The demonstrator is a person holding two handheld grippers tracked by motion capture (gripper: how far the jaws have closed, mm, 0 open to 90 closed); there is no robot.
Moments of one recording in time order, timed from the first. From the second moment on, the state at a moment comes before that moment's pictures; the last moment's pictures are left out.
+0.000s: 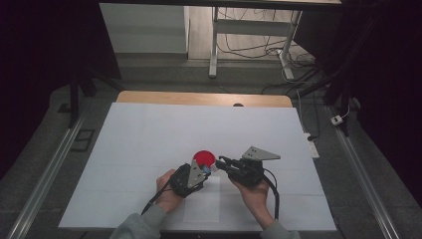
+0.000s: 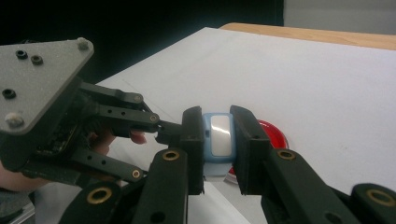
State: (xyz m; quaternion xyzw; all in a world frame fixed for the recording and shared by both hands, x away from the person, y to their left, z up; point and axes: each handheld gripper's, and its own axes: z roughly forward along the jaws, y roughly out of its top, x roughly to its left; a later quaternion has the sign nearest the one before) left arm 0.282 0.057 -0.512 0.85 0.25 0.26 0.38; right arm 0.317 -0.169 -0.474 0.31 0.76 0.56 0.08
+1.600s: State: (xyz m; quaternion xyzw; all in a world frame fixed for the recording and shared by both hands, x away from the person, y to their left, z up) left arm 0.239 0.179 -0.491 0.81 0.34 0.22 0.42; right arm 0.318 -0.204 -0.465 0.30 0.76 0.57 0.10
